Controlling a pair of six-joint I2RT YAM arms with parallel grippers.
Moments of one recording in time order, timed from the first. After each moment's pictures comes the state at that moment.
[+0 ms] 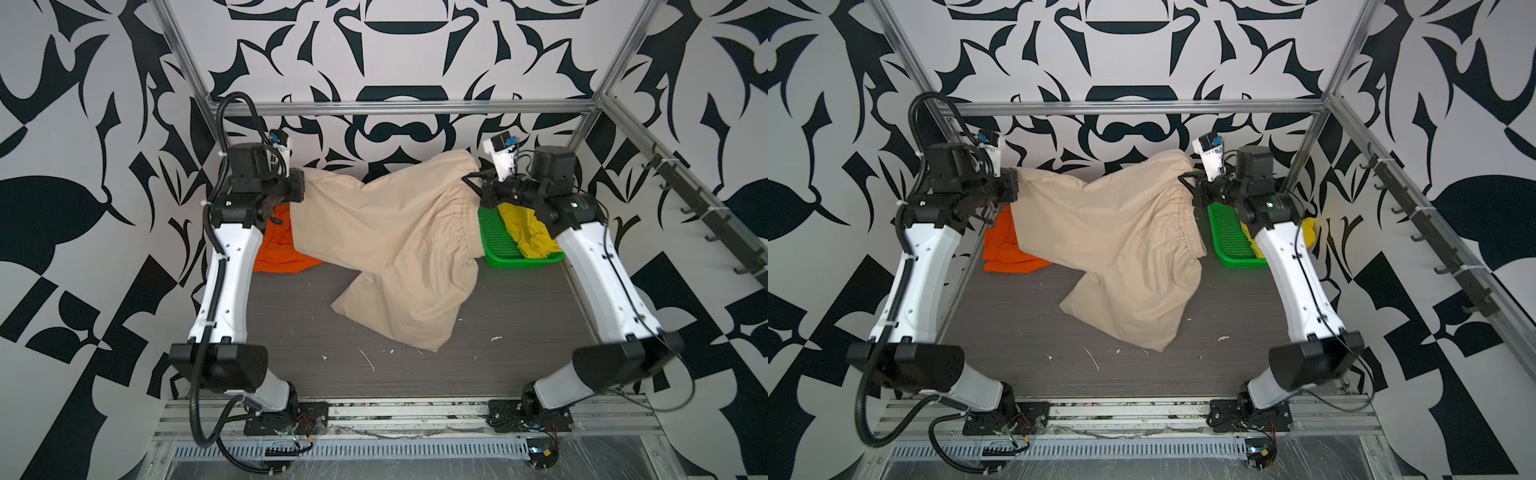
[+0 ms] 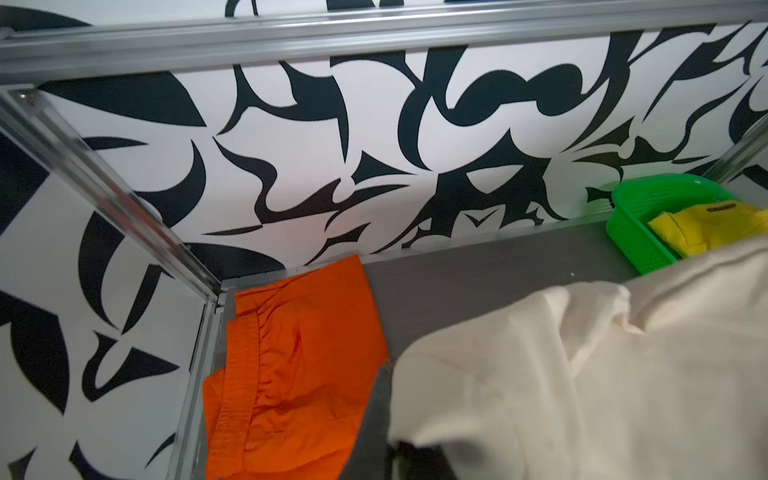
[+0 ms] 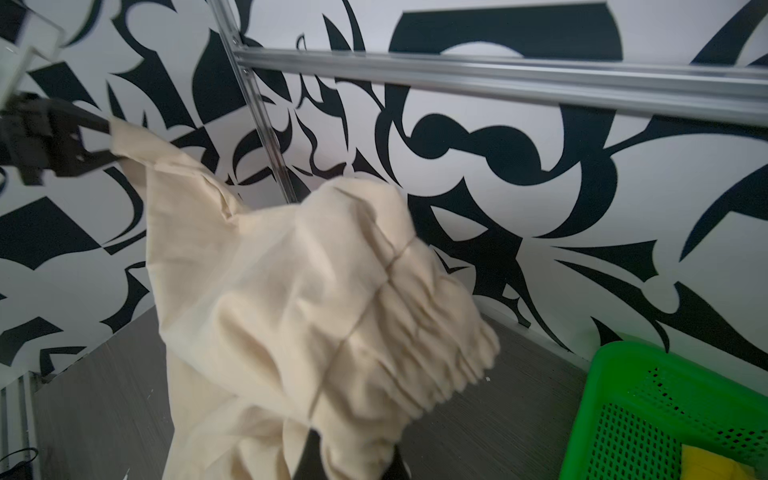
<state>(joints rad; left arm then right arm) -0.02 1.60 1.95 -0.72 0.21 0.08 0.18 1.63 1.91 -0.62 -0.57 -0.06</state>
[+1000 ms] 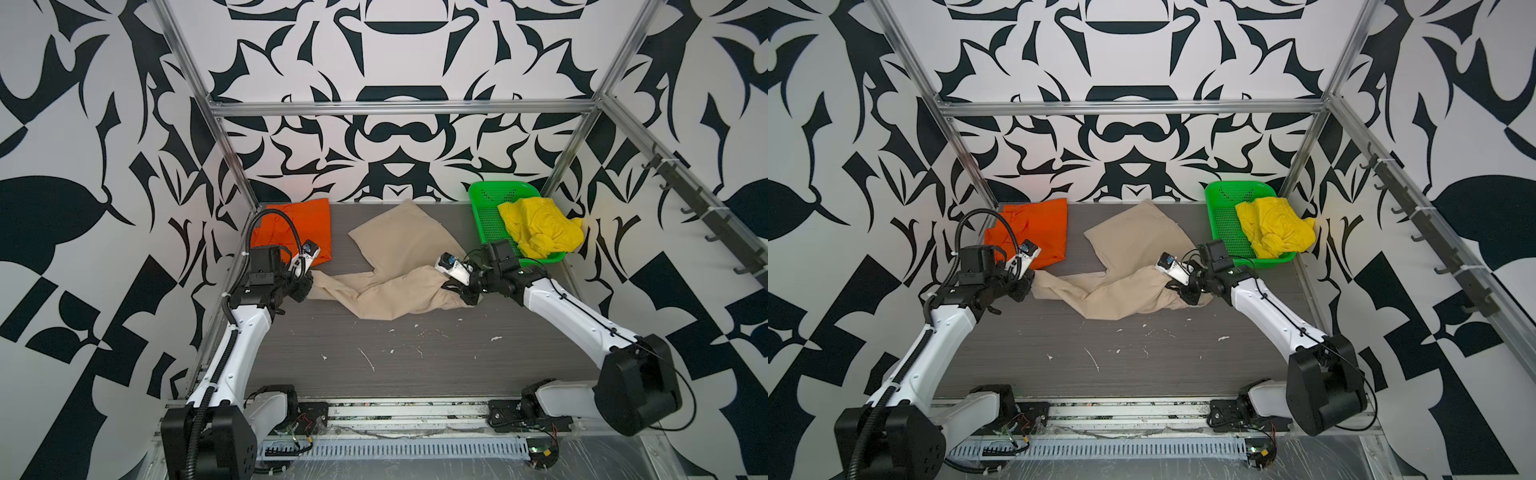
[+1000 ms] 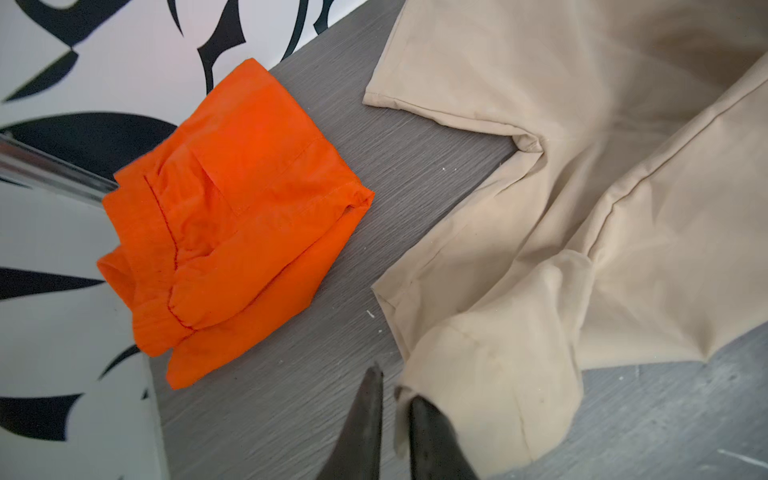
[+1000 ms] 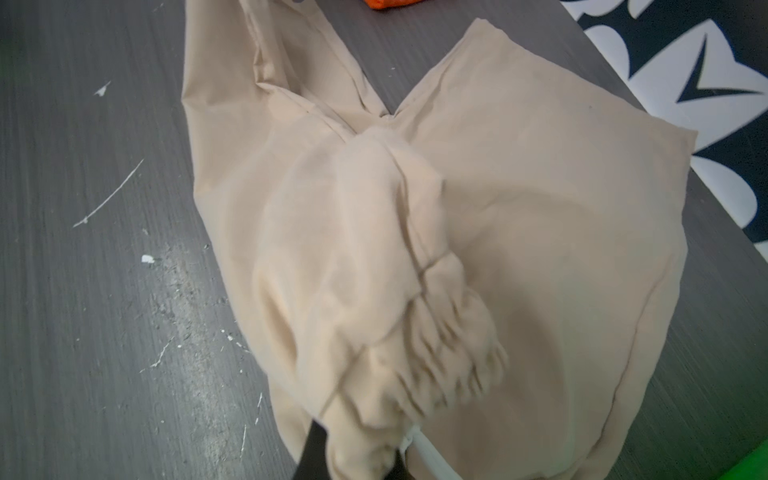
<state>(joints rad) -0.02 1.09 0.83 -0.51 0.25 0.61 0.36 1.31 0.91 -0.49 -0.50 -0.72</state>
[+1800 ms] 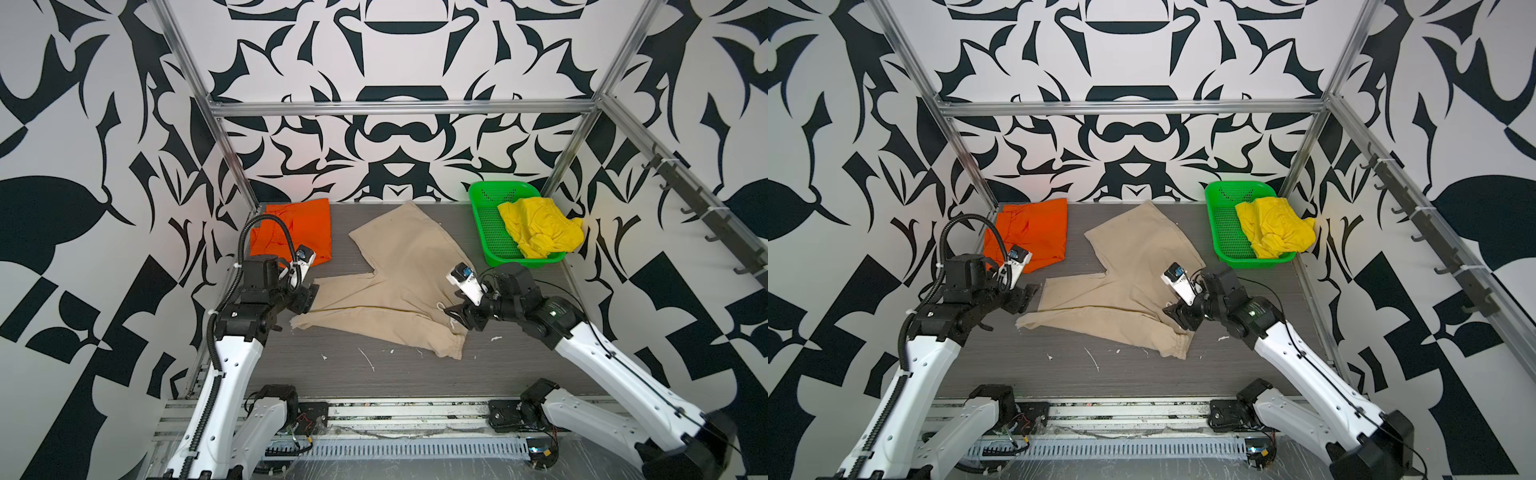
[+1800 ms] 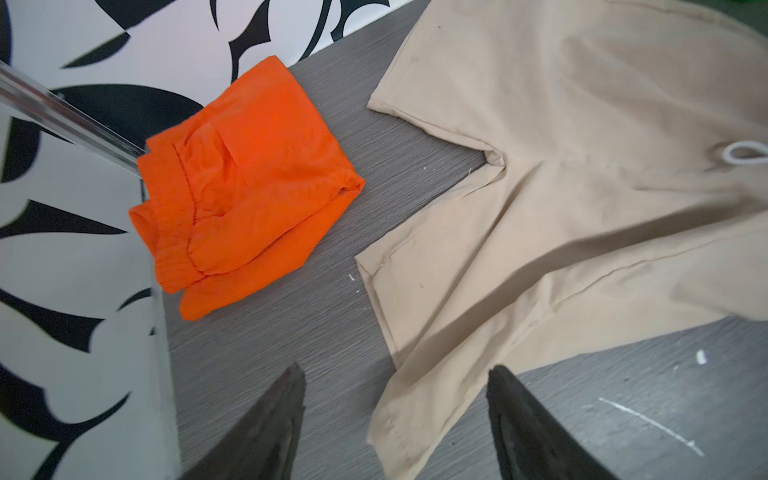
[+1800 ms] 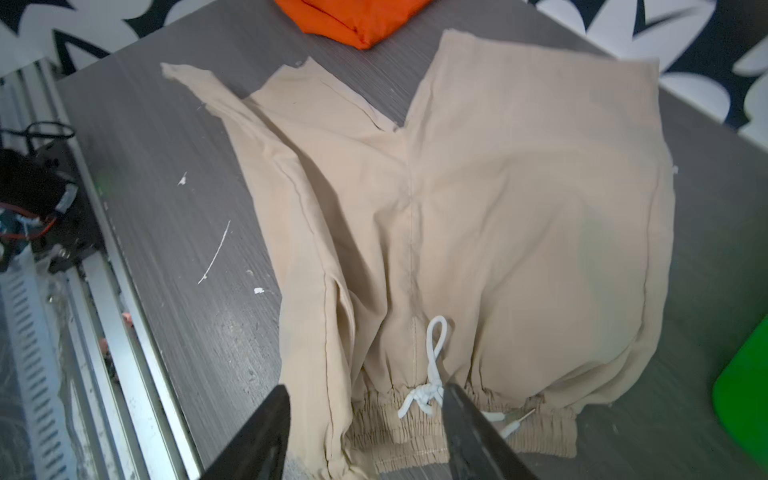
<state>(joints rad) -0.09 0.89 0.89 -0.74 0.21 0.34 0.54 0.99 0.85 -0.63 -0.32 -0.12</state>
